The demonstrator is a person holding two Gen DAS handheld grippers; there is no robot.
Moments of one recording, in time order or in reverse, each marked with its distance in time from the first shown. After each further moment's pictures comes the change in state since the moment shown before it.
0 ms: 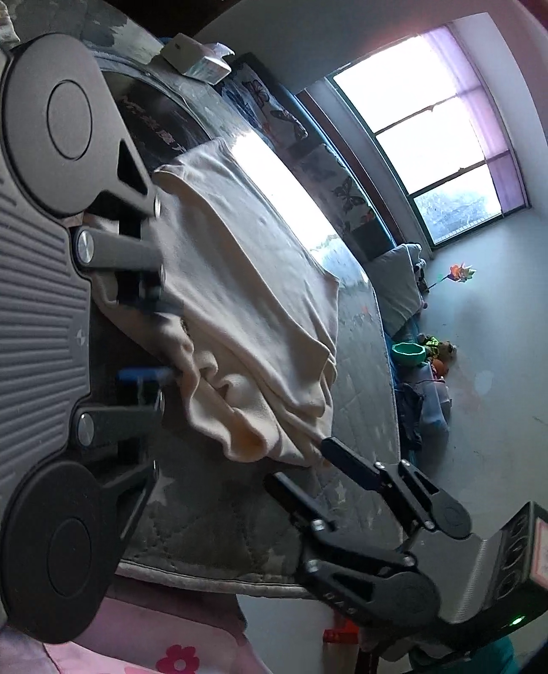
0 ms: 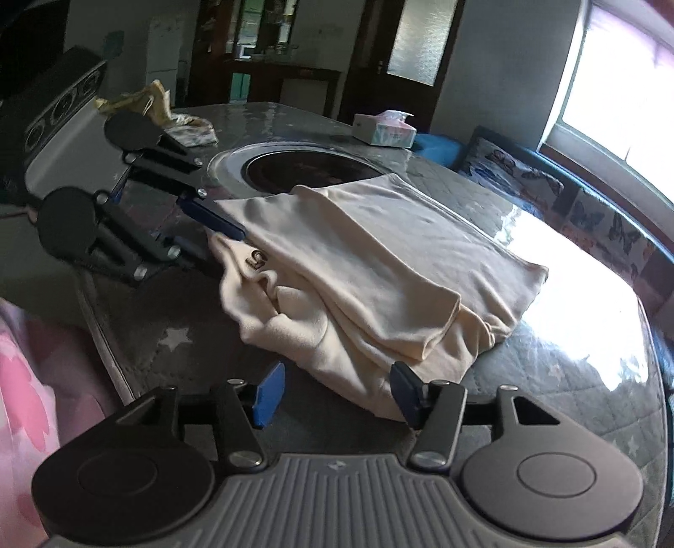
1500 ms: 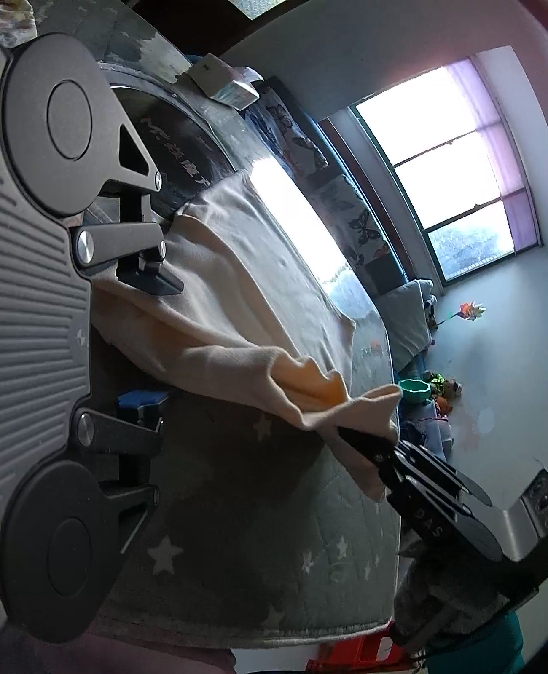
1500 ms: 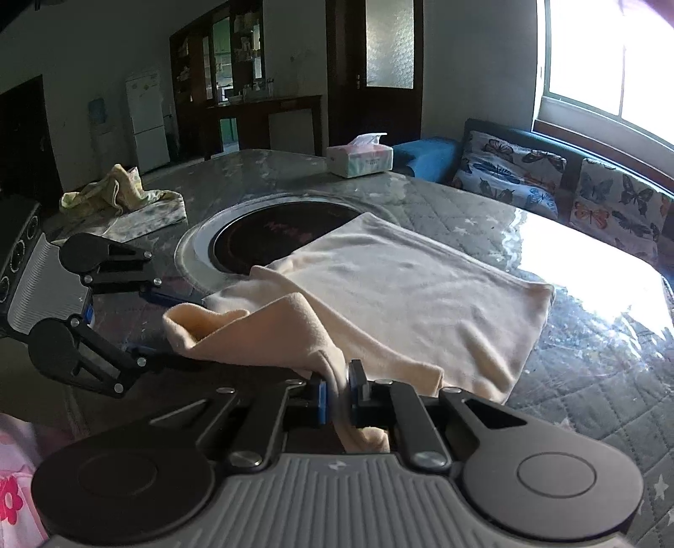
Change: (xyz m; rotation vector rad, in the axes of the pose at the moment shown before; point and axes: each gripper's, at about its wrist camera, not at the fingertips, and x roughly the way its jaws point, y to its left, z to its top) left arm 0.004 0.030 -0.015 -0.060 0.021 0.069; right arm 0.023 -0.067 0.046 0.203 -0.067 0.109
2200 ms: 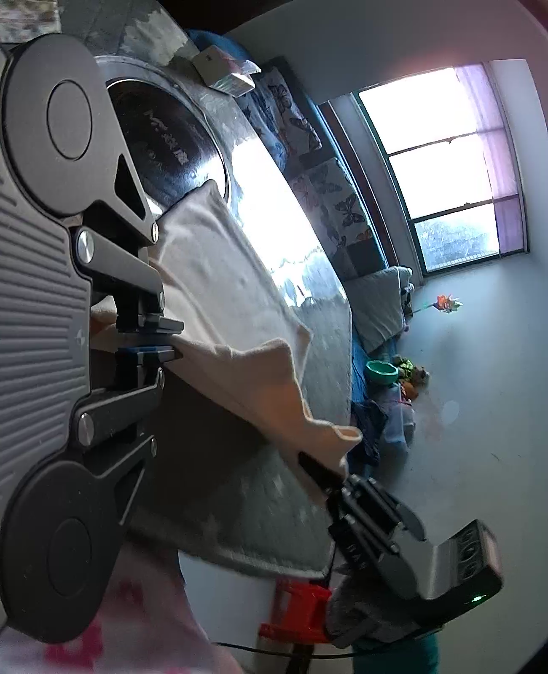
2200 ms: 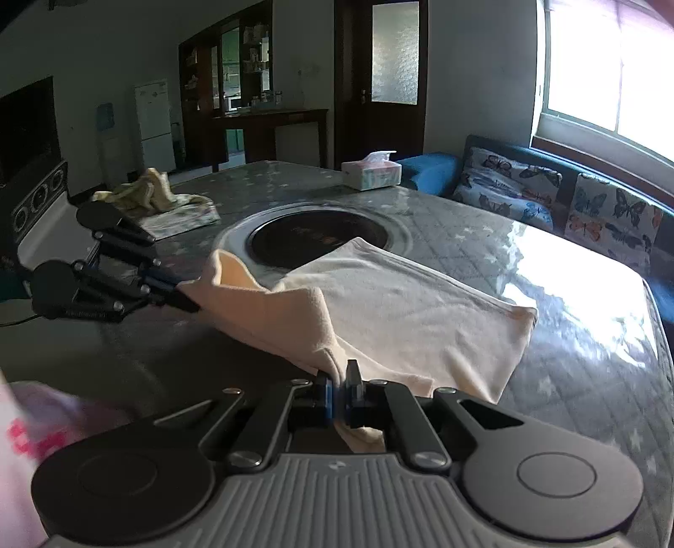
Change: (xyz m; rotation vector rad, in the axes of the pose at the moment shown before) left arm -0.076 0.000 0.020 -0.087 -0.071 -0.112; right arm -0.077 0.037 -0.030 -0.015 -0.032 0.001
